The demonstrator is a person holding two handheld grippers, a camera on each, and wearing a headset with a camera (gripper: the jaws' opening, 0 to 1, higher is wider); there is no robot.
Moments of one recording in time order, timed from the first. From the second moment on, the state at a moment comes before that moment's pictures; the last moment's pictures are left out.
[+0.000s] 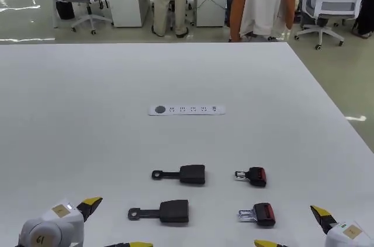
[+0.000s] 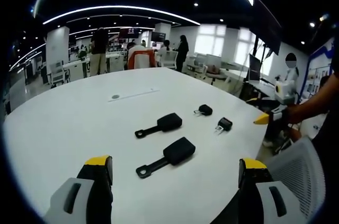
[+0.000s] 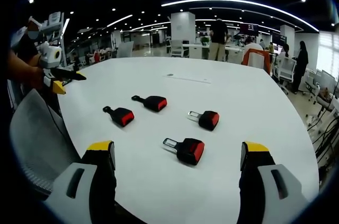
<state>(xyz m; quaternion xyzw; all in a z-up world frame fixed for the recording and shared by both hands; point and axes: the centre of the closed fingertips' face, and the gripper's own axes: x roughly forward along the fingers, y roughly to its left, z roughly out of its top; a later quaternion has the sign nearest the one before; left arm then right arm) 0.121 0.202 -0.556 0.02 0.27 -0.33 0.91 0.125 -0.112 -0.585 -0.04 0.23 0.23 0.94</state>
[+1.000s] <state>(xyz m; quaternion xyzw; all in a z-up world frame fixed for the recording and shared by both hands) 0.147 0.181 -0.585 0.03 0.30 -0.37 0.88 0.151 -0.102 -0.606 -0.04 0.27 0.27 0.92</state>
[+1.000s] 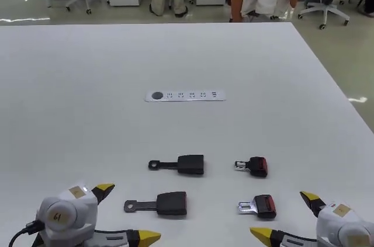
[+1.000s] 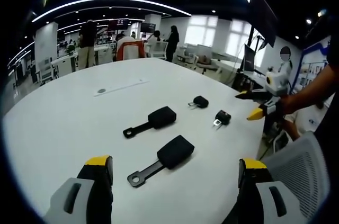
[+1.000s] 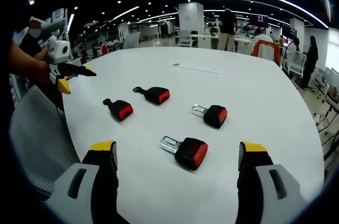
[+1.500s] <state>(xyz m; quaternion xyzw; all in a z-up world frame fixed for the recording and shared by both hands) 0.164 0.165 -0.599 0.03 0.32 -0.40 0.86 0.171 -0.101 -0.621 -0.05 0.29 0.30 0.91</state>
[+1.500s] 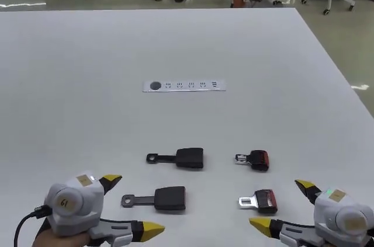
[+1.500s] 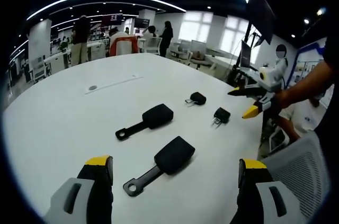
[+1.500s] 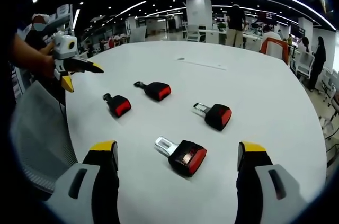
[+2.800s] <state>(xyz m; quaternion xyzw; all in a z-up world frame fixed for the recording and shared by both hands) 0.187 0.116 -0.652 0.13 0.36 -0.54 0.75 0.184 -0.090 -0.670 -0.13 0.36 0.46 0.80</state>
